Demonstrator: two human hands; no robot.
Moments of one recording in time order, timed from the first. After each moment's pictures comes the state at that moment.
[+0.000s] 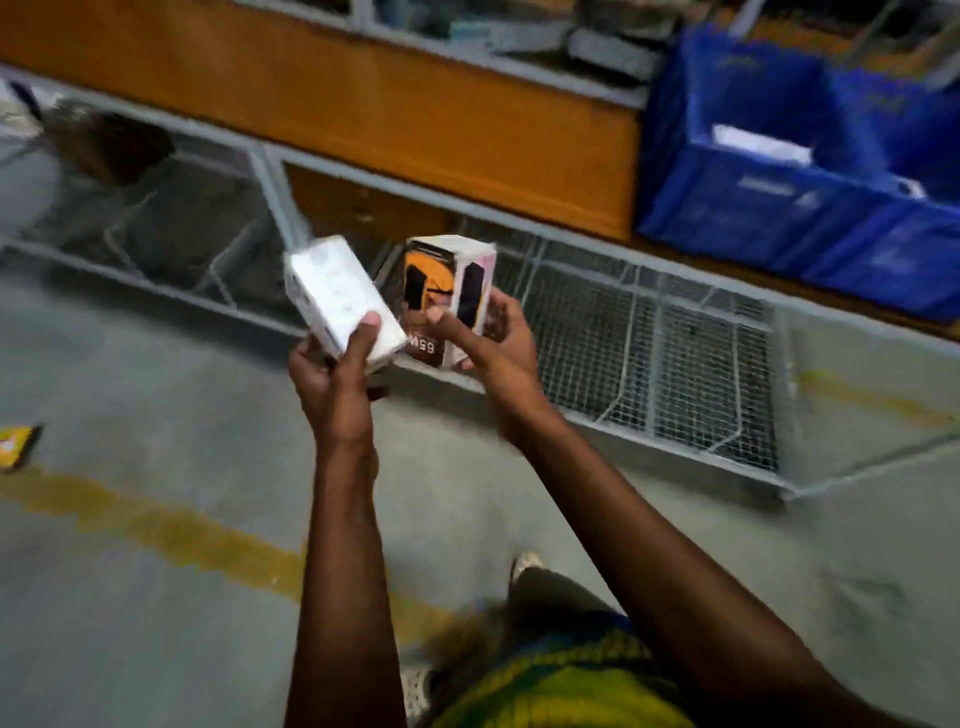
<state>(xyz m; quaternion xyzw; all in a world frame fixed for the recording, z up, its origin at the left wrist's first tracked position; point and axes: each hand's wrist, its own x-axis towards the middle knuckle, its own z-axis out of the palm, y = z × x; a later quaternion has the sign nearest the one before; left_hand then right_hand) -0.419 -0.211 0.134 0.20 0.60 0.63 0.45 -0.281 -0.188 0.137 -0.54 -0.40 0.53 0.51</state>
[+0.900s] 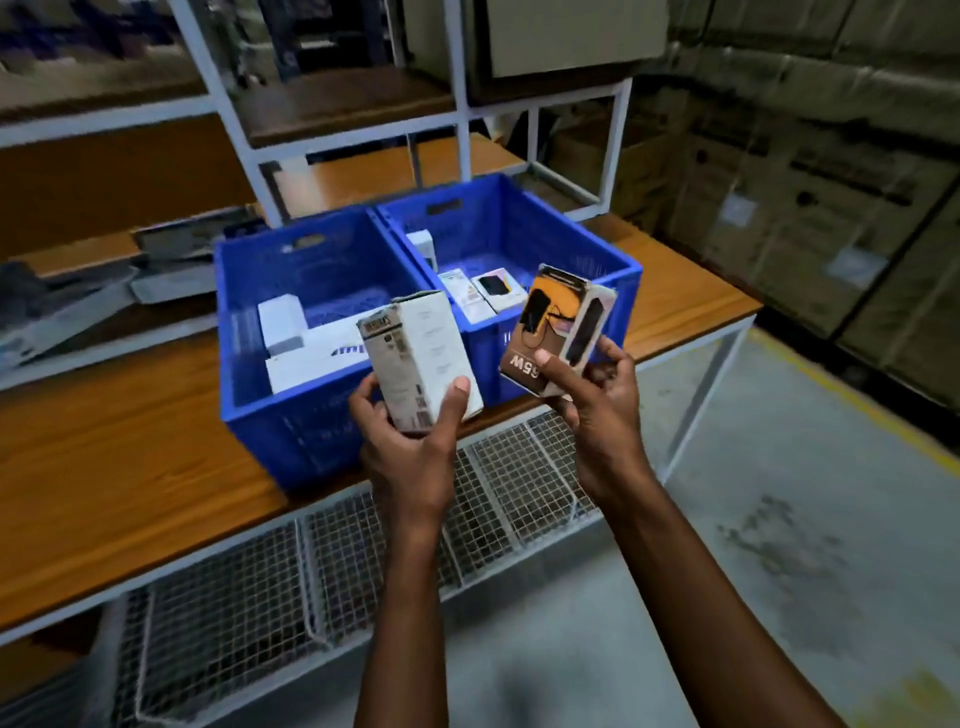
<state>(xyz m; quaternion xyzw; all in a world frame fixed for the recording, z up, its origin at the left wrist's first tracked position) 0.129 -0.024 0.184 0.58 0.42 0.48 0.51 0.265 -0.105 0.187 -0.51 -0.08 0.23 0.82</state>
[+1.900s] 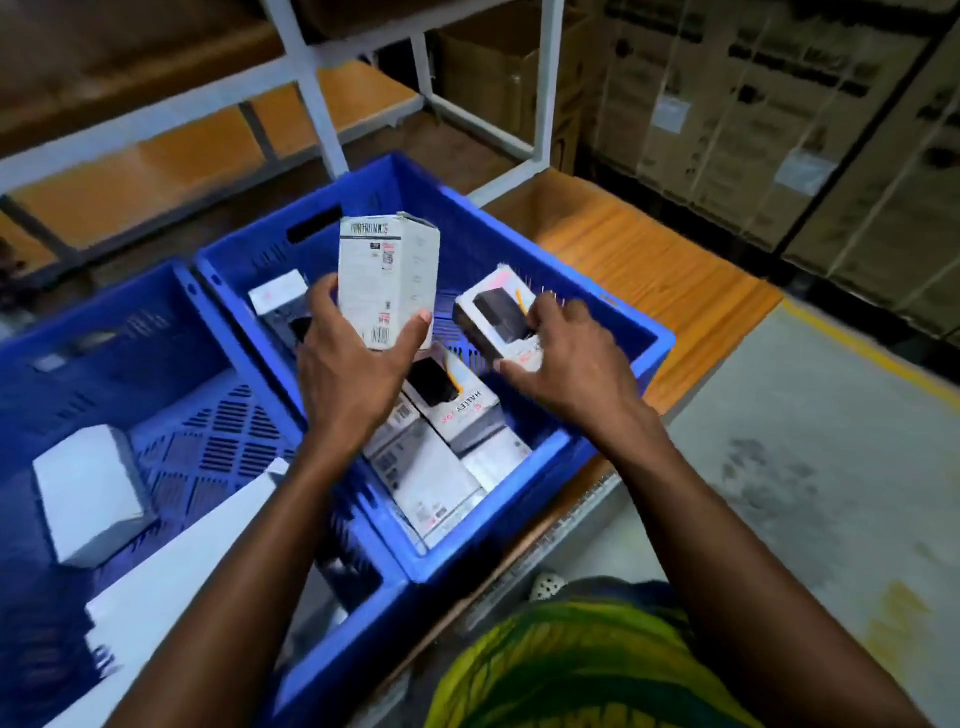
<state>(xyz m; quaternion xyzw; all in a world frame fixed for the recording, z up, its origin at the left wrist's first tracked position) 0.417 0.254 0.180 0.84 0.37 0.28 0.29 0.535 0.079 0.162 -0.94 -0.29 0.08 0.18</state>
